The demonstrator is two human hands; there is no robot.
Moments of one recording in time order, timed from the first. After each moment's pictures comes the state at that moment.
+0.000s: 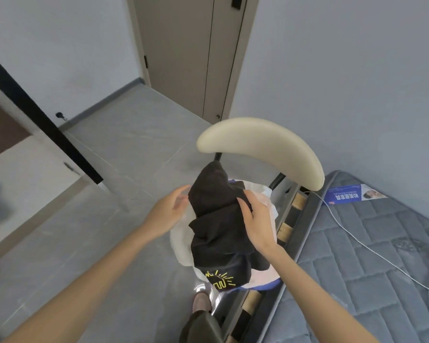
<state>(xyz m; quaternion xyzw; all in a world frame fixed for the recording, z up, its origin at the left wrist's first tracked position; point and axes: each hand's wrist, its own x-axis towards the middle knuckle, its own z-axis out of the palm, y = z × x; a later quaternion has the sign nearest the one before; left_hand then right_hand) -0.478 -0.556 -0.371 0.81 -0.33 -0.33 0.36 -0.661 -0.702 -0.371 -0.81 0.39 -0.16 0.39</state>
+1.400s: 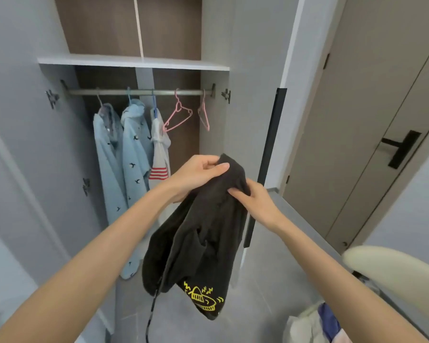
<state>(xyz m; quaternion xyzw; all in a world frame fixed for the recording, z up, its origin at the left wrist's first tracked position) -0.416 -0.185 -0.049 0.77 -0.25 -0.11 0.57 -0.448 -0.363 -0.113 -0.83 -0.09 -0.09 0.55</state>
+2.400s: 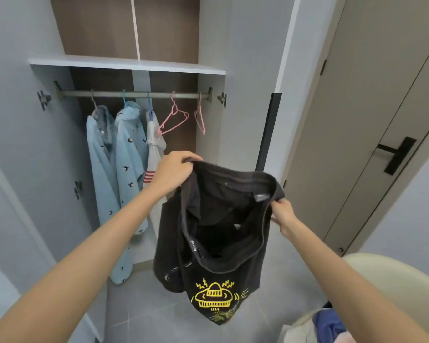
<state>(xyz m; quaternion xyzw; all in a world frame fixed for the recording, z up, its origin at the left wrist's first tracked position) -0.360 -0.179 -0.067 0.88 -0.17 0.13 0.43 -0.406 -0.452 -0.159 -0.73 0.22 -0.08 0.64</state>
